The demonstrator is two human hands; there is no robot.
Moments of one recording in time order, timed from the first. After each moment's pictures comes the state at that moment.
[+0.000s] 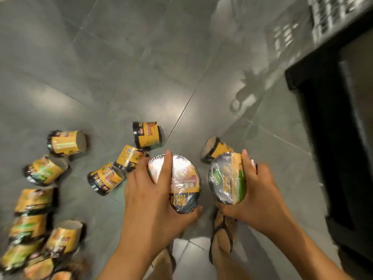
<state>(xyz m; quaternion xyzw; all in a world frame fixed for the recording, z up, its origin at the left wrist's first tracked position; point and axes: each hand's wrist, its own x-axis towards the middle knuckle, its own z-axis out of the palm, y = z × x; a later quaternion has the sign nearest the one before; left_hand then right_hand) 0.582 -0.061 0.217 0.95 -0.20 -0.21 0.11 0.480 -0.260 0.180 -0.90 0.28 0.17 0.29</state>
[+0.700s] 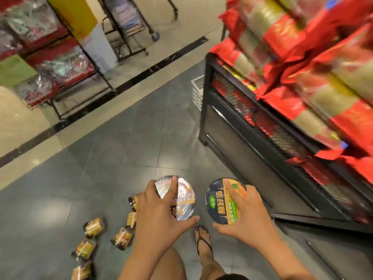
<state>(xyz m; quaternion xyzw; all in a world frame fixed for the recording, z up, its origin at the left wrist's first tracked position) 0.486 -0.195 0.662 0.90 -0.38 -0.17 0.10 0.304 -0.342 0.626 -0.86 0.39 0.05 0.31</state>
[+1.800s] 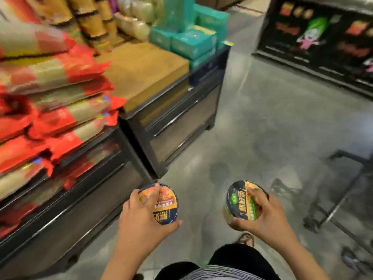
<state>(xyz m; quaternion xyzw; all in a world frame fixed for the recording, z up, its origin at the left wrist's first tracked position) 0.264 -0.210 0.707 0.34 -0.92 -0.19 -0.07 0.108 0.052 0.664 -0.15 0.92 -0.31 0.18</state>
